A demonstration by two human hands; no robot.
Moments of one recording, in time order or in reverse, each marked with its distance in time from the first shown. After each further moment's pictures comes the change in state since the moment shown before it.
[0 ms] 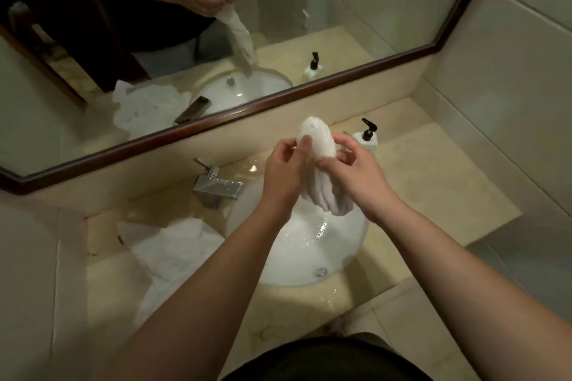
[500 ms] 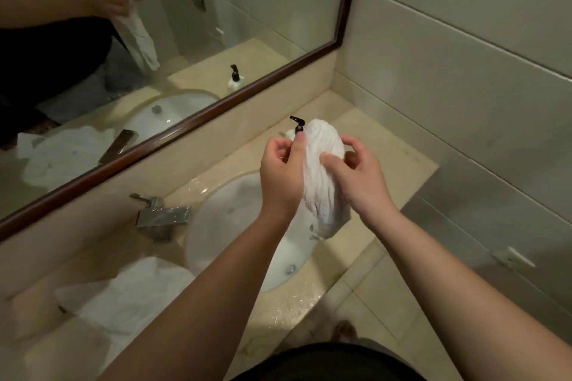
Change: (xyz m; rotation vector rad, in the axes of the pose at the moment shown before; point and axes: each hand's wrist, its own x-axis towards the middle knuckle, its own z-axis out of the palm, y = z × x) left_hand -0.049 0.000 0.080 0.117 -0.185 0.109; right_hand -0.068 0.016 -0.069 0.046 0.435 -0.019
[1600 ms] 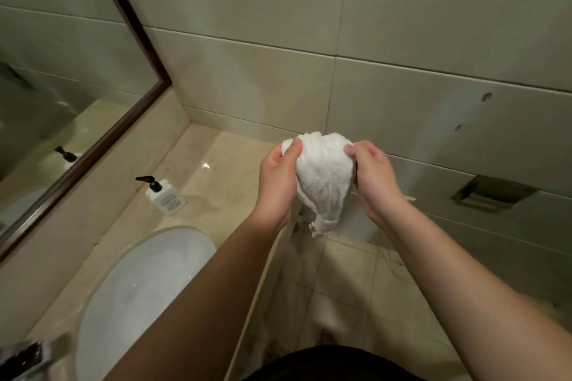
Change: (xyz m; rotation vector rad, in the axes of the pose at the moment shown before) left_hand -0.074 -0.011 0.277 -0.022 -0.578 -0.201; right_hand -0.012 0.051 -0.287 0.420 0.564 0.159
